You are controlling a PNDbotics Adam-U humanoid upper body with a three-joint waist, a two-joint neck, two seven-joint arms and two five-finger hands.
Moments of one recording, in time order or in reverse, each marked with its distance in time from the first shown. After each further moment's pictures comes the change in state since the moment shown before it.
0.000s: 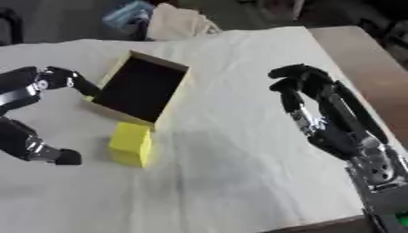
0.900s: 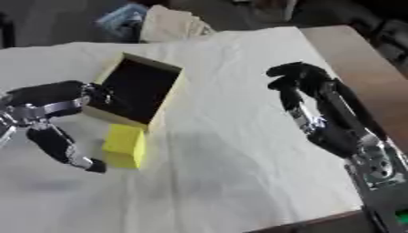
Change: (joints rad) left arm -0.090 -0.108 -0.079 0.177 -0.107 -0.088 -0.078; right arm -0.007 -0.003 0.001 0.000 -0.008 -0.002 0.008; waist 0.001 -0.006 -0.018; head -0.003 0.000
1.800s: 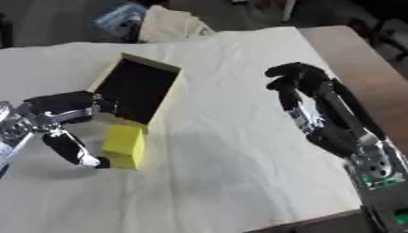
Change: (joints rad) left arm -0.009 -0.047 -0.005 0.112 -0.094 -0.021 0.023; right arm 0.000 0.000 0.001 0.000 0.000 0.002 0.002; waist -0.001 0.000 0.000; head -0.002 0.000
